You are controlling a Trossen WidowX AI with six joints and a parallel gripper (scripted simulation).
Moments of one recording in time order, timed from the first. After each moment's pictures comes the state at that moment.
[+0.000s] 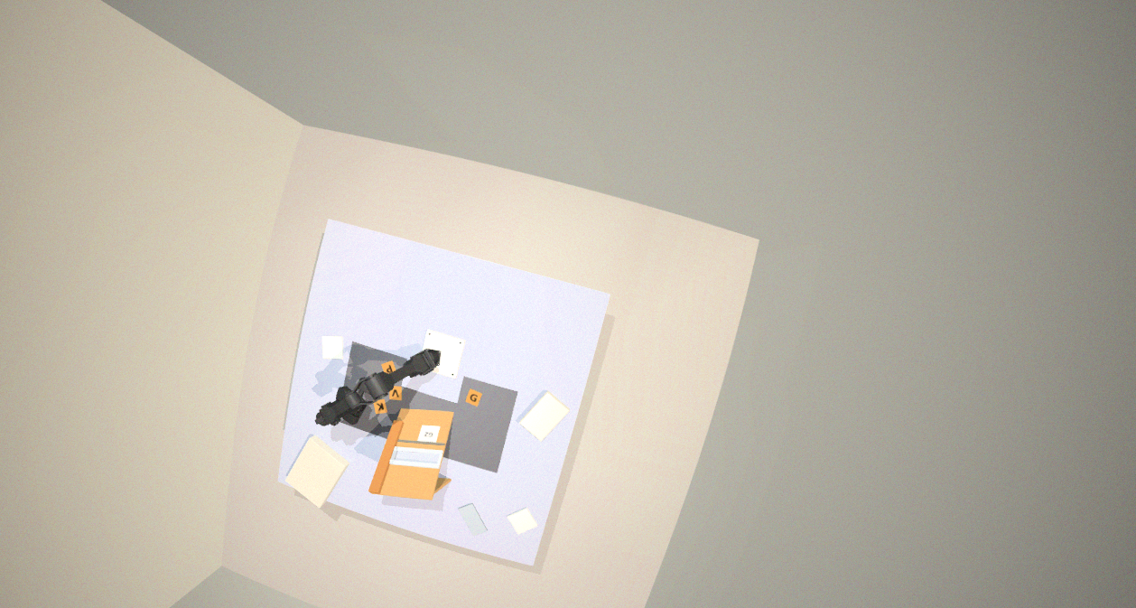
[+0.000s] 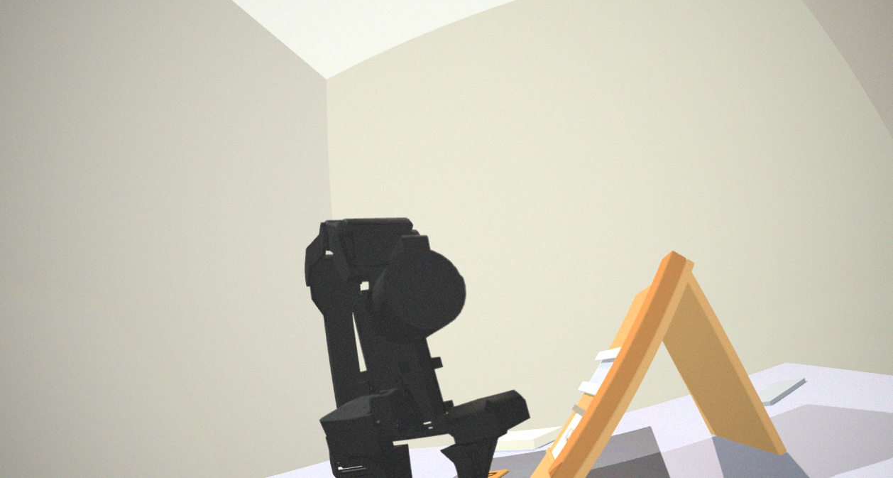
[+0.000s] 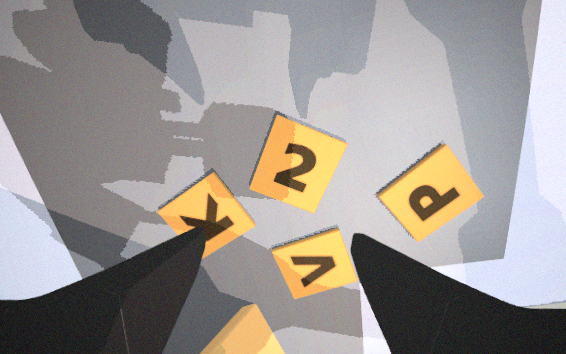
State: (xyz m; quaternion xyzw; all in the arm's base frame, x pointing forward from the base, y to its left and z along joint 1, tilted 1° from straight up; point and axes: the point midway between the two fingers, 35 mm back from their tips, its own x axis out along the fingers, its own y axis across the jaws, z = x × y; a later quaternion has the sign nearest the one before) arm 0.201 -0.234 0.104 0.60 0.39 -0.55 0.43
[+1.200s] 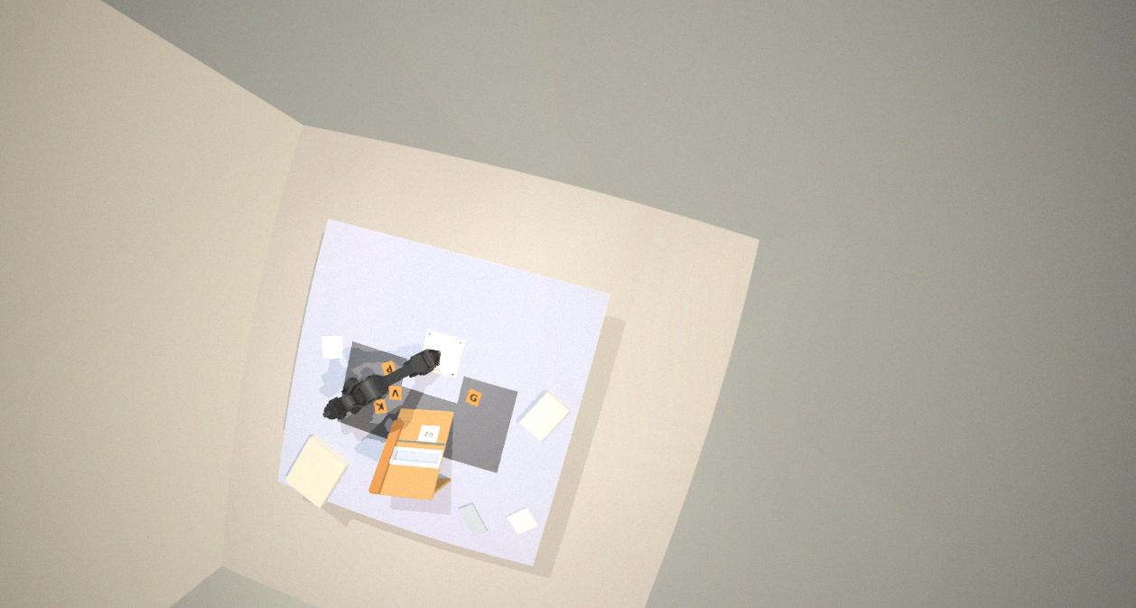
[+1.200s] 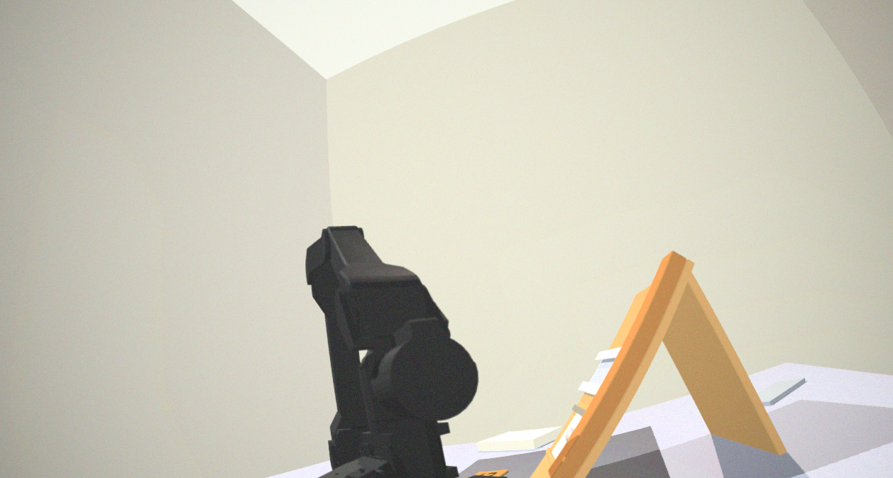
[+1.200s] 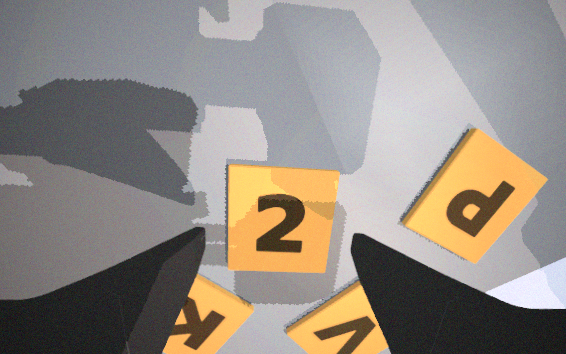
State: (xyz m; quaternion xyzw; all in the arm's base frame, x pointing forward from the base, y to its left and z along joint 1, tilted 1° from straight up) arm 0.192 -0.248 0.048 0.63 0.31 -0.63 0.33
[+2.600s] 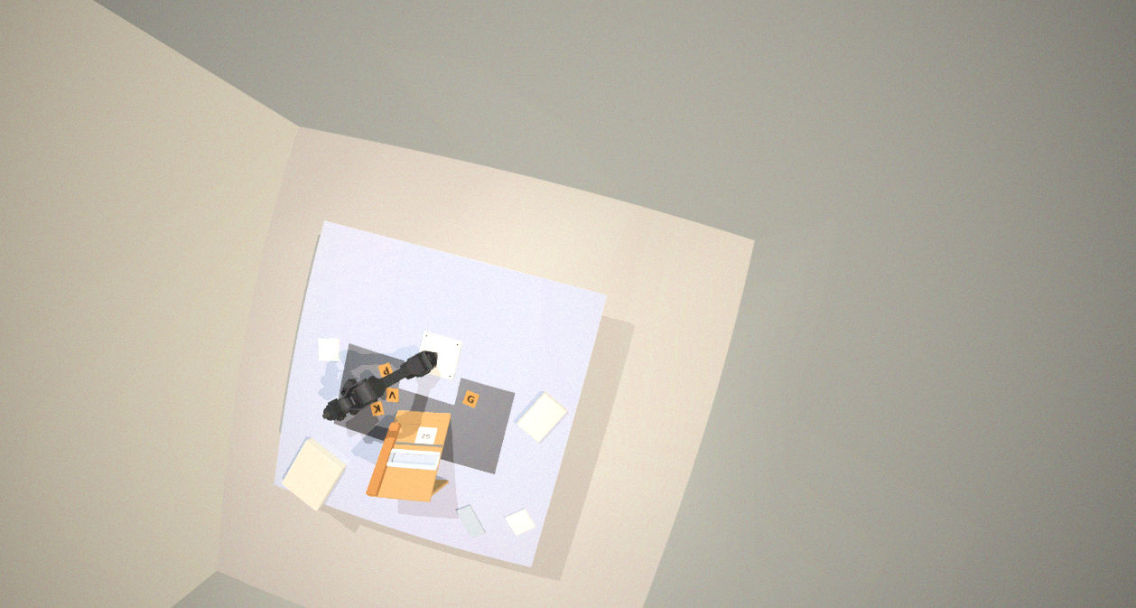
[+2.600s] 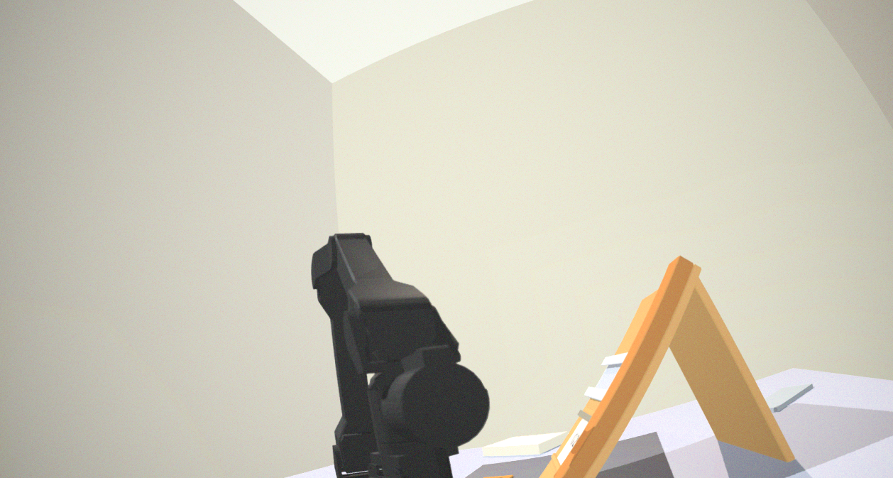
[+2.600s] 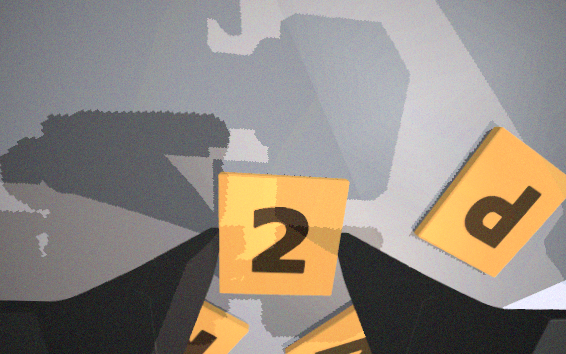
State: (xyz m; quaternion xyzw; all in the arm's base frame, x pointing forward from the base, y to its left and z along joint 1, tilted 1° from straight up) arm 0.192 -0.247 0.034 0.63 0.31 -0.63 0.33
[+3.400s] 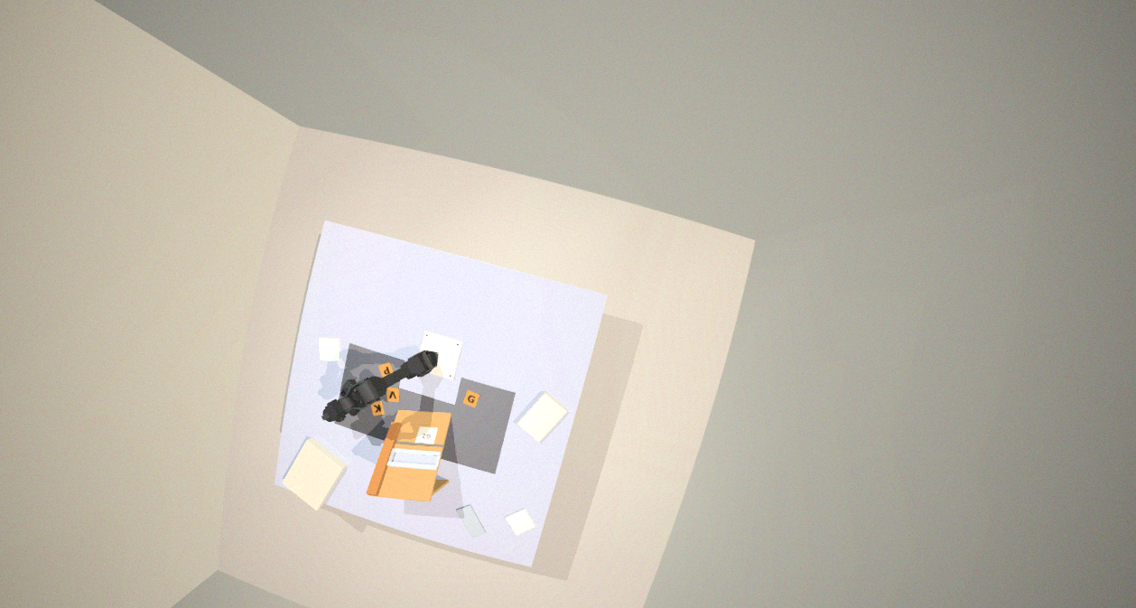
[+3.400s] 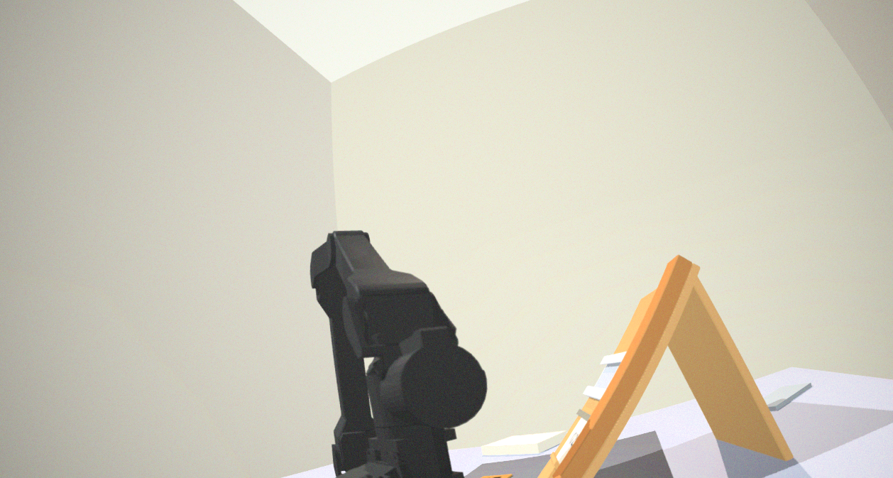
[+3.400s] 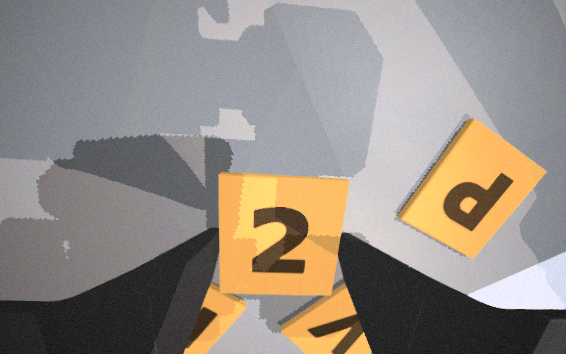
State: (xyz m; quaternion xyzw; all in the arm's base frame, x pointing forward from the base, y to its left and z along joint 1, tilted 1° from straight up) arm 0.191 -0.242 0.046 0.63 0.31 -0.63 0.33
